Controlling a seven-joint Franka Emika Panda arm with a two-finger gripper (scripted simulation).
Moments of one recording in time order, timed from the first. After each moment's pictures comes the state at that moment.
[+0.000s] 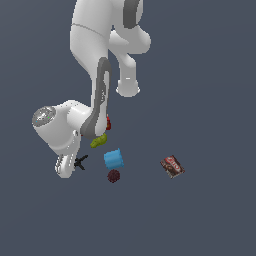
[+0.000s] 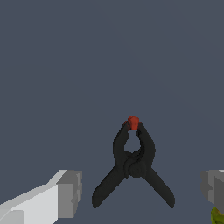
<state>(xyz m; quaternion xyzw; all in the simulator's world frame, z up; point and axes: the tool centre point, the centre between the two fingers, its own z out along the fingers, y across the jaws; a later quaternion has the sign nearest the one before) 0.043 -0.240 0.053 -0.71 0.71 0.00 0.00</state>
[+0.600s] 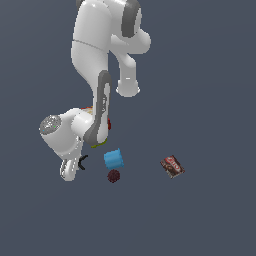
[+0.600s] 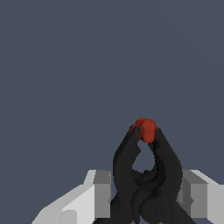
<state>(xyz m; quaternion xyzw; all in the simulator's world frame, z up) 0.042 -0.240 0.014 -0.71 0.71 0.00 0.00</state>
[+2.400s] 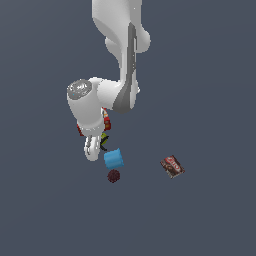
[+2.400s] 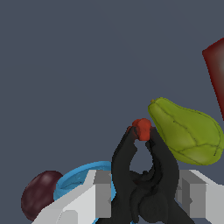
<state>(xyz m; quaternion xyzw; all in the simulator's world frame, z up) -0.001 -0.130 0.112 -0.71 0.71 0.00 0.00</state>
